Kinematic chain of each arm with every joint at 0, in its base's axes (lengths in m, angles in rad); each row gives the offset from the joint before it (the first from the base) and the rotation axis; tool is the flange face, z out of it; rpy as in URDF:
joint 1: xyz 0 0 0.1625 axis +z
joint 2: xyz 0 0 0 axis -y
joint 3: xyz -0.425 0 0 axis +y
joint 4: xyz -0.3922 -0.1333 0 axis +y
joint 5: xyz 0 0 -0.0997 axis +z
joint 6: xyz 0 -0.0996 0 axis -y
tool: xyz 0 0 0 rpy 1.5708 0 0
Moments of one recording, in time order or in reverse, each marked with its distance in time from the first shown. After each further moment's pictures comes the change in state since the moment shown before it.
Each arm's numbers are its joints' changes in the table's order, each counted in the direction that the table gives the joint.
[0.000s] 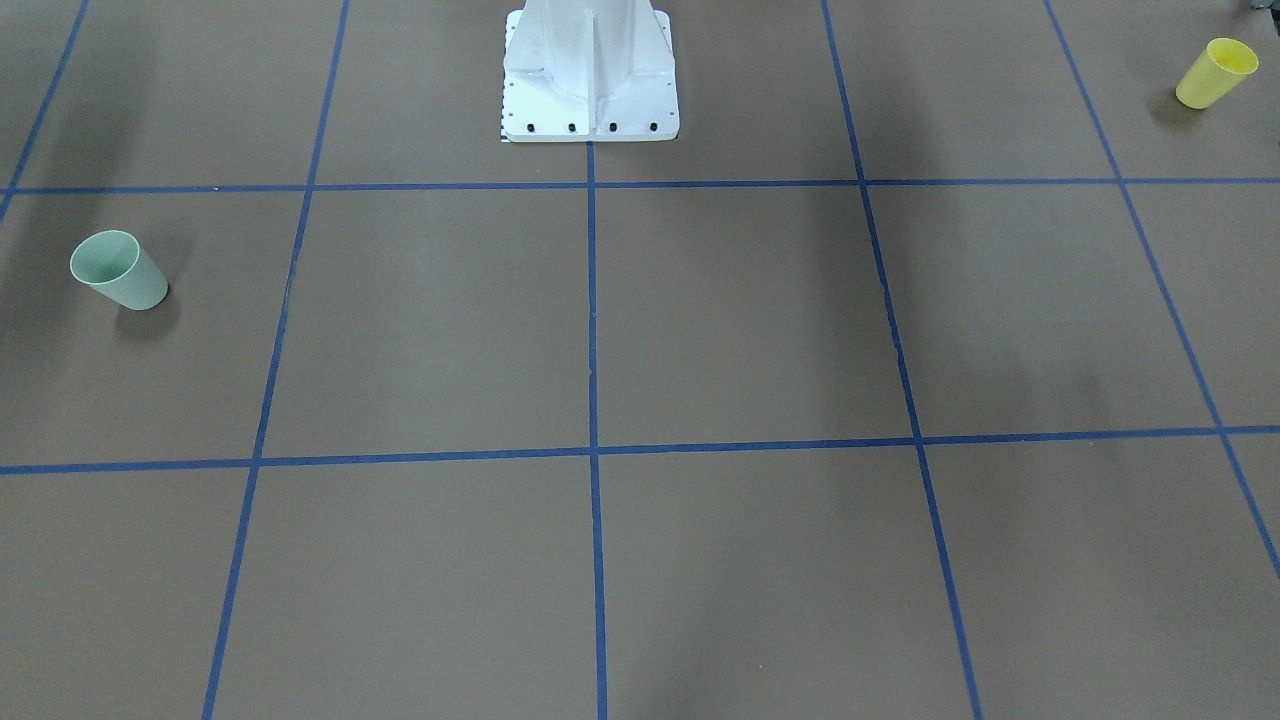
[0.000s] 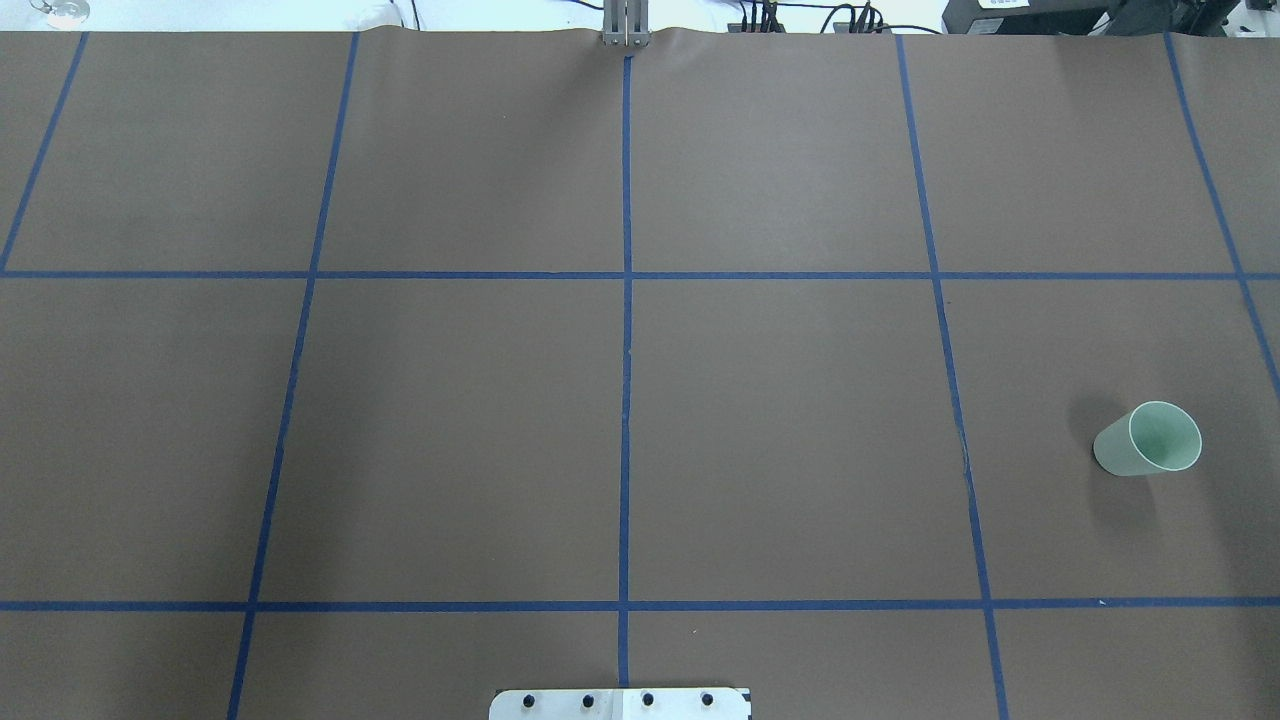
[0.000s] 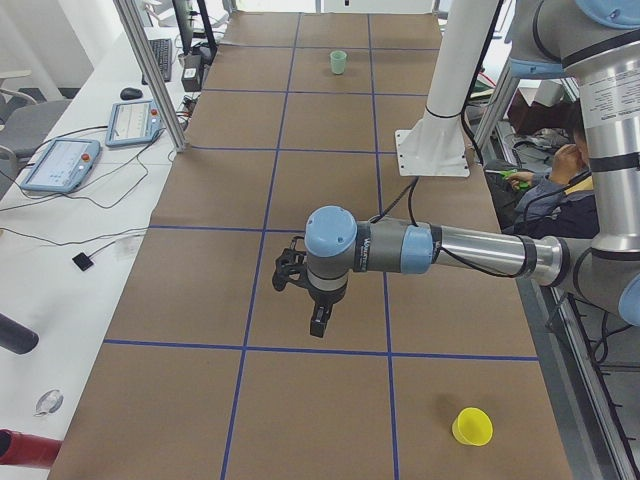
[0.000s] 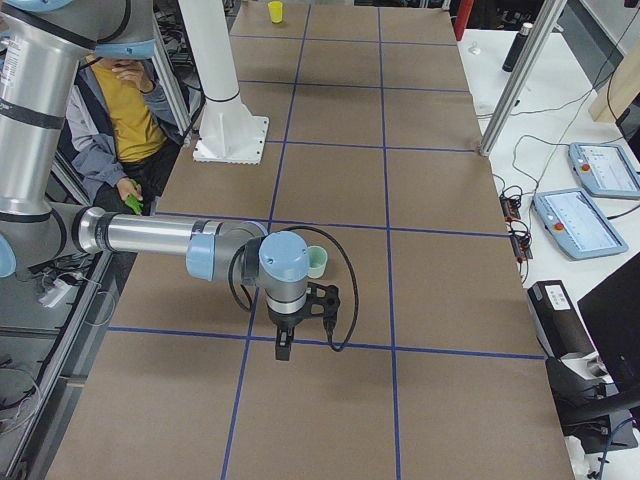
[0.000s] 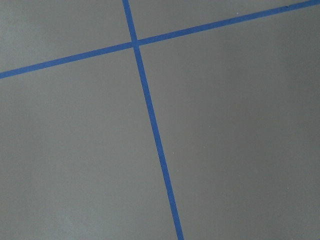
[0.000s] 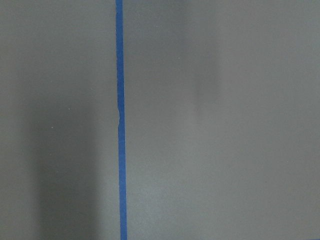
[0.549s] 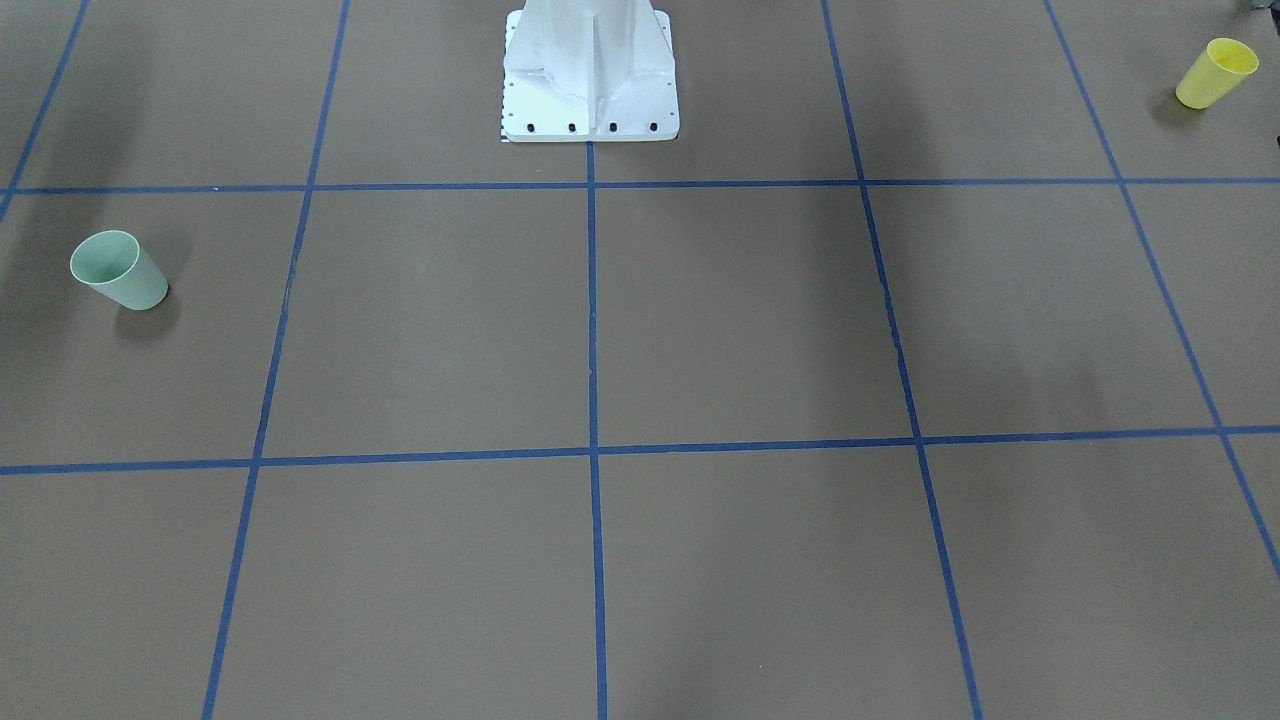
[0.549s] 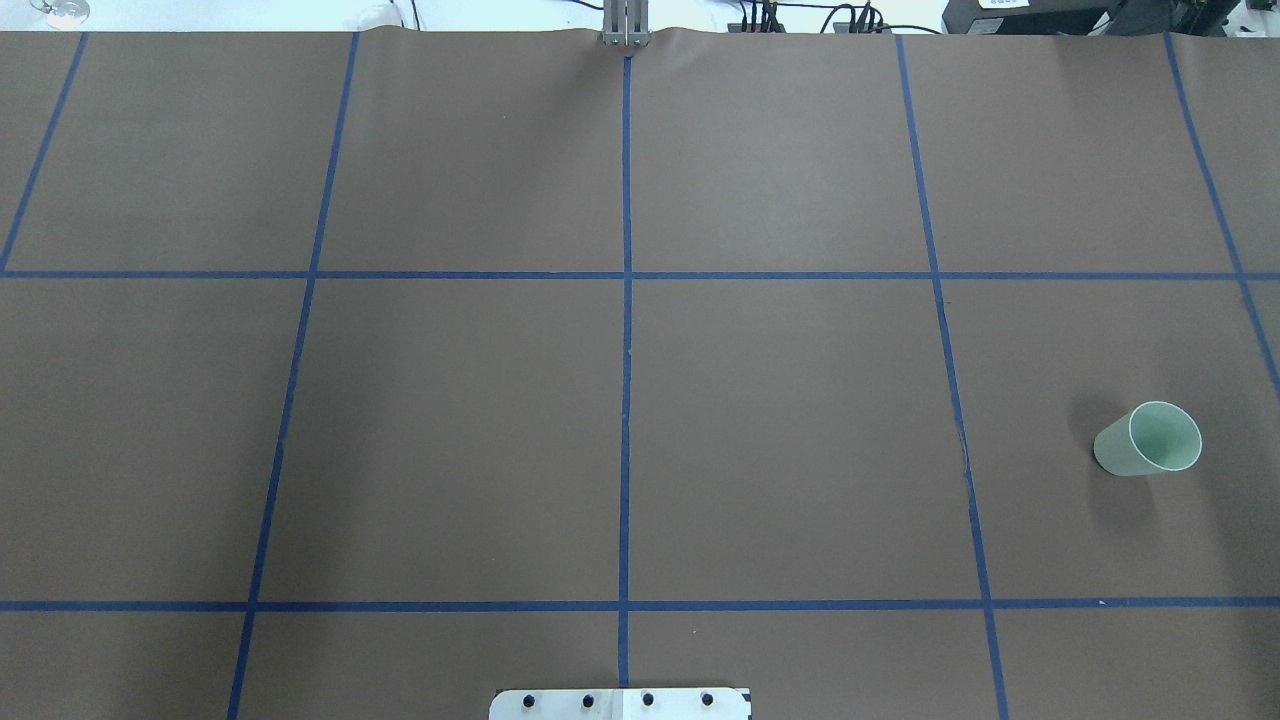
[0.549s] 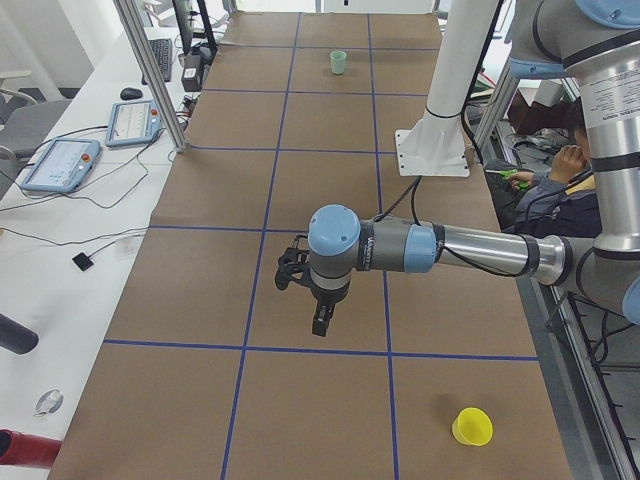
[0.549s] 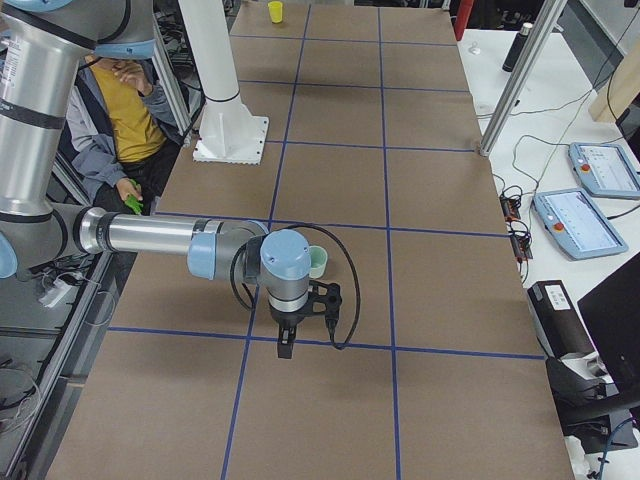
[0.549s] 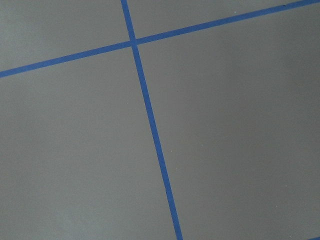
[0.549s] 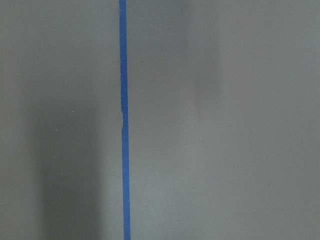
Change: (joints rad) left arm 0.000 0.016 0.015 0.000 0.001 0.000; right arm 0.000 0.008 -0.003 -0.002 -0.010 0.001
